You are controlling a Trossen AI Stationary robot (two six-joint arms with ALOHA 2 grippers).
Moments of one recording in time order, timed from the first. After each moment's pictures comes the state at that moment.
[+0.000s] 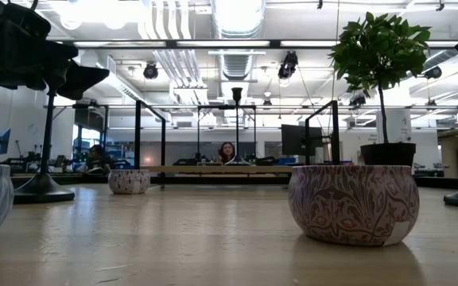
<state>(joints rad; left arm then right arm) 0.00 0.04 0.01 0.02 0.02 0.04 0.90 1.19 1.33 -1.30 0.92 1.32</state>
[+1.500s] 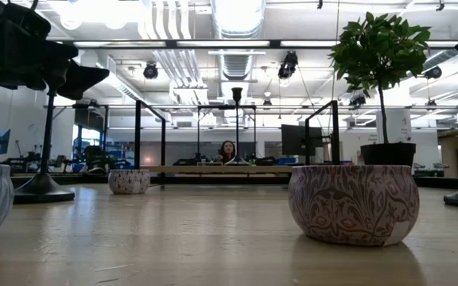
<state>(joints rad) 0.00 0.04 0.01 0.02 0.02 0.04 1.25 1.67 1.42 -1.51 0.72 1.98</state>
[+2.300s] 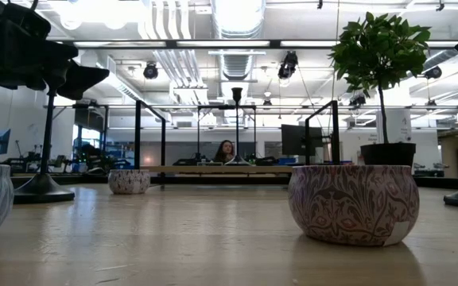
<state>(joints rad) 0.00 0.04 0.01 0.02 0.02 0.04 1.20 1.84 1.16 -1.13 0.57 2.08</state>
